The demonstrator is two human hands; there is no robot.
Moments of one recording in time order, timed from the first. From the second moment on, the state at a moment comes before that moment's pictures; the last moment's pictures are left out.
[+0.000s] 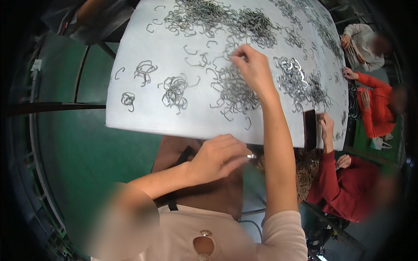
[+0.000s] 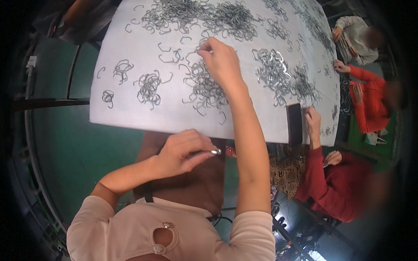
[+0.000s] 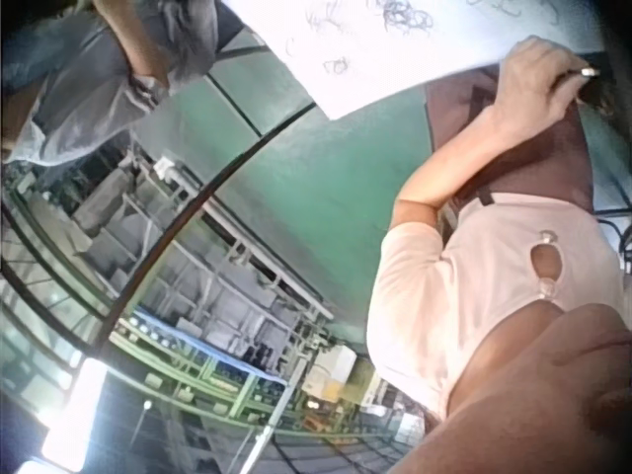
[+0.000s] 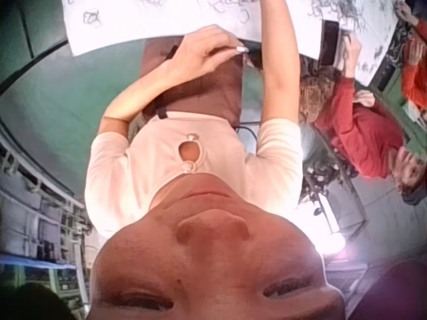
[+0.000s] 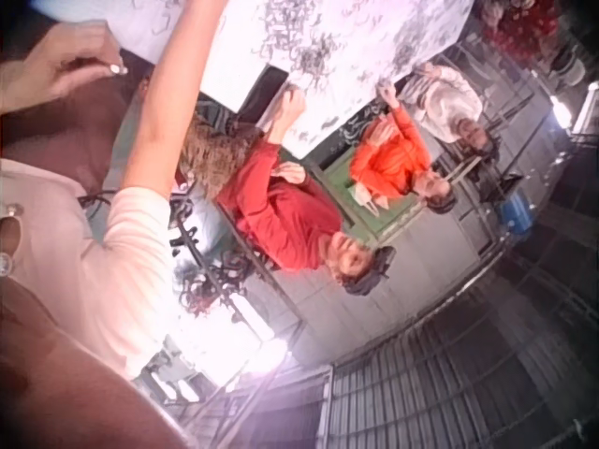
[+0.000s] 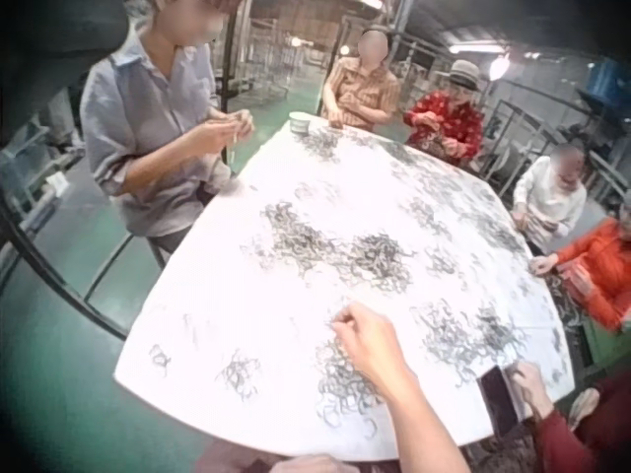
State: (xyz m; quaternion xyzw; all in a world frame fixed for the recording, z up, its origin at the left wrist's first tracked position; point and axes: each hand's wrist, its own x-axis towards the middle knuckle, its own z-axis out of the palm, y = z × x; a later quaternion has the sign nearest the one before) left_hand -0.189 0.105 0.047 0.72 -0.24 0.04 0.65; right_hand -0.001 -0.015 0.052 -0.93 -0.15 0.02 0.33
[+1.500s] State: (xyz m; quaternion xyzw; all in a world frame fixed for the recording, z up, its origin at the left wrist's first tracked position) left_hand 0.092 -0.008 -0.037 0.89 -0.42 0.18 0.05; right_hand -0.228 -0.077 0.071 -0.76 0.02 -0.23 0.61
